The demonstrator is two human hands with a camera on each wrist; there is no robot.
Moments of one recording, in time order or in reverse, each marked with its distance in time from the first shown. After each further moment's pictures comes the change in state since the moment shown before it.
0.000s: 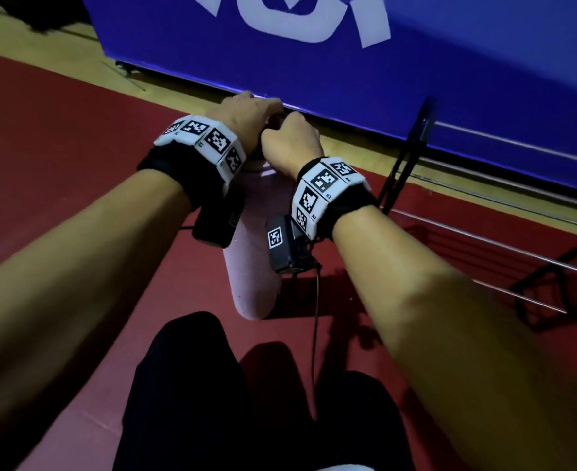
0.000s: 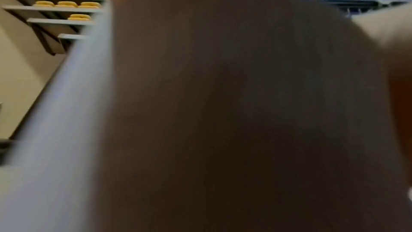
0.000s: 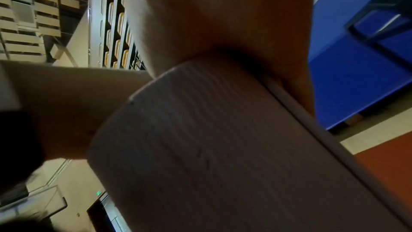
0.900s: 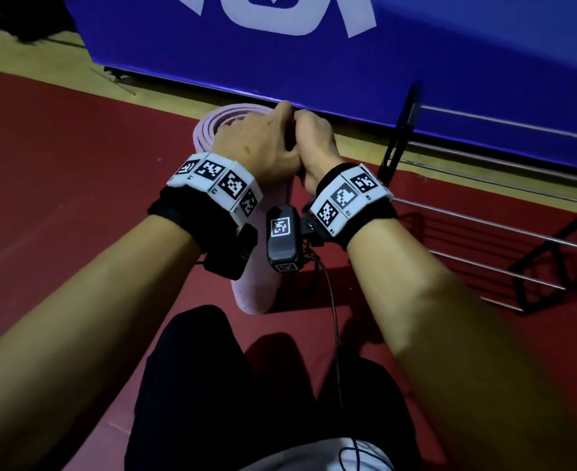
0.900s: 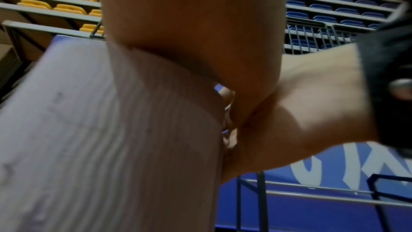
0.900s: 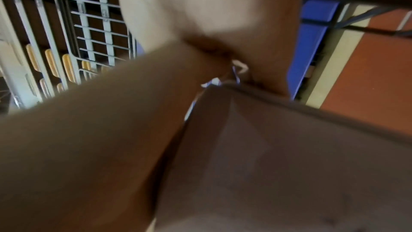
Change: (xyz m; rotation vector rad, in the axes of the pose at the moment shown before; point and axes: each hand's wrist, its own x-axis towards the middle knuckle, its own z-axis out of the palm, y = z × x) left_hand -0.036 0.043 0.030 -0.058 0.206 0.076; right_hand -0.003 0.034 -0.013 0.657 0.072 0.151
